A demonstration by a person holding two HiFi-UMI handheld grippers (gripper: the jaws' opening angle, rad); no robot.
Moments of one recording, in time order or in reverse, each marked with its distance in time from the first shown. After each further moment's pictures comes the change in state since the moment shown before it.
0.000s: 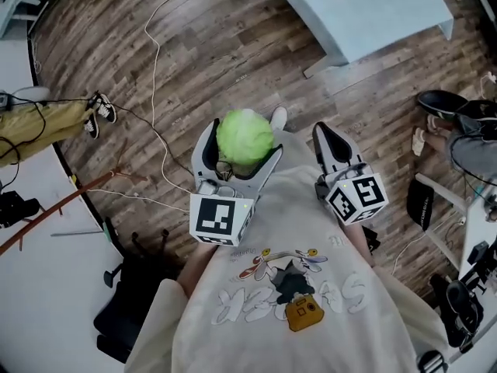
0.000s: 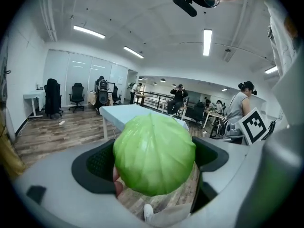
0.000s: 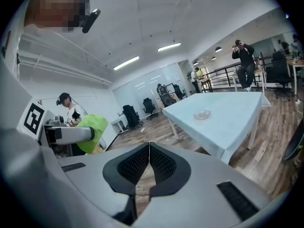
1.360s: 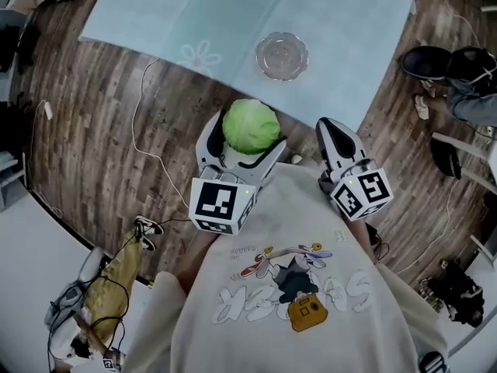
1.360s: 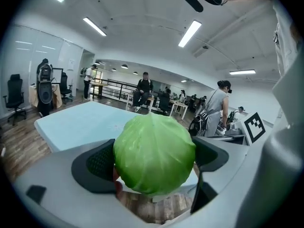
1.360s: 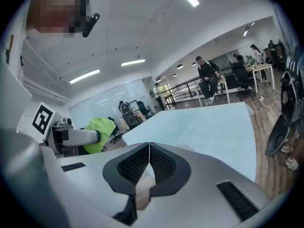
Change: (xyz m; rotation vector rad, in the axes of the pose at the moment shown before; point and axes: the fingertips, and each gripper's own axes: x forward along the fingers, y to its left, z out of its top) left arm 0.447 0.098 0.193 0.162 0.157 -0.537; right arm 0.239 -0.257 0.231 0.205 -0.194 -0.415
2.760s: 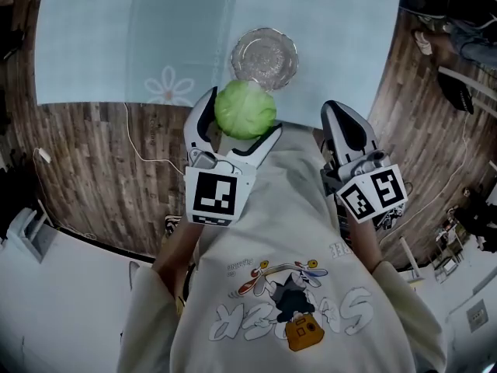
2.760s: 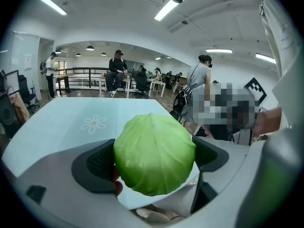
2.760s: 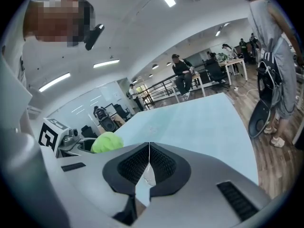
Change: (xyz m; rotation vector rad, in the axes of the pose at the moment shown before) left arm 0.155 0.049 -0.016 0.254 0.249 -0.329; right arm 0.078 -0.085 0.018 0.188 -0.008 -0.264
